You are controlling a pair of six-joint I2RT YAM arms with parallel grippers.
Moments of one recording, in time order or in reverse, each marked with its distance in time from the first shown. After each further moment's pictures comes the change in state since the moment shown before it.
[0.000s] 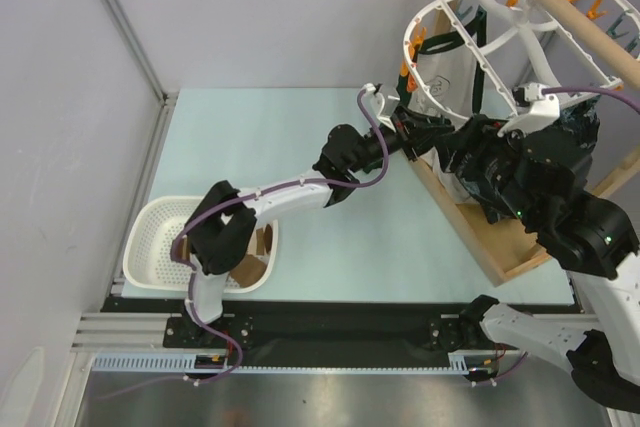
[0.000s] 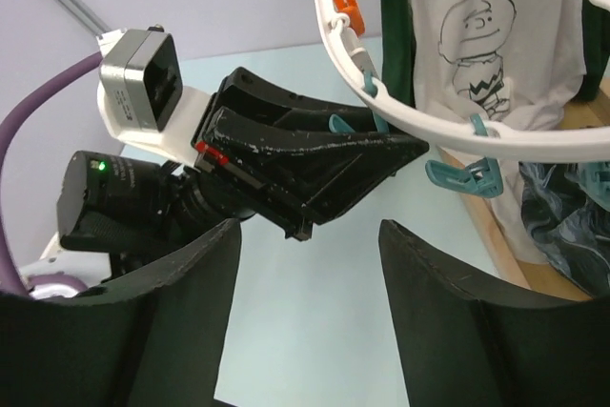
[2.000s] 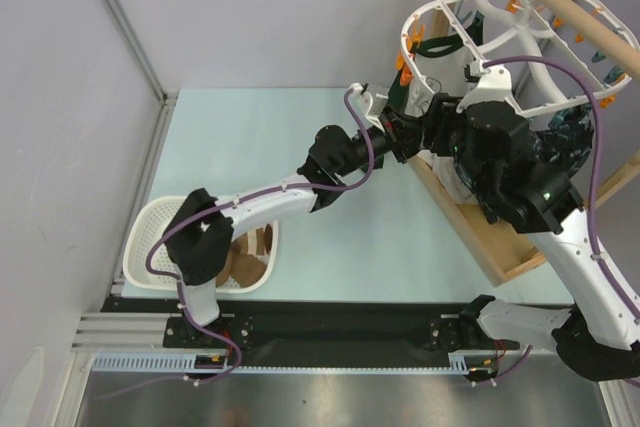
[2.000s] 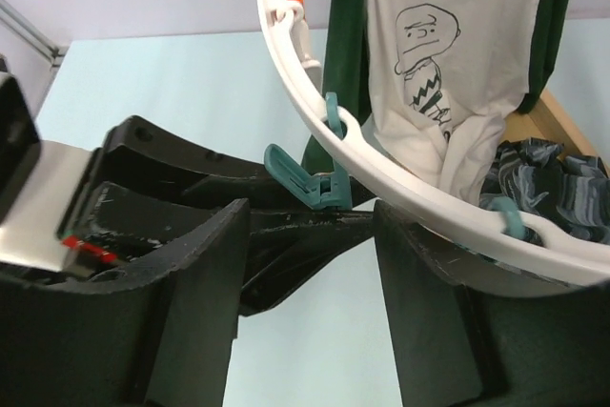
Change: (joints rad) left arm -0.001 -0.140 -0.123 -0.090 -0.056 -0.008; right arm 0.002 0.174 0.006 0.121 0.134 -0.119
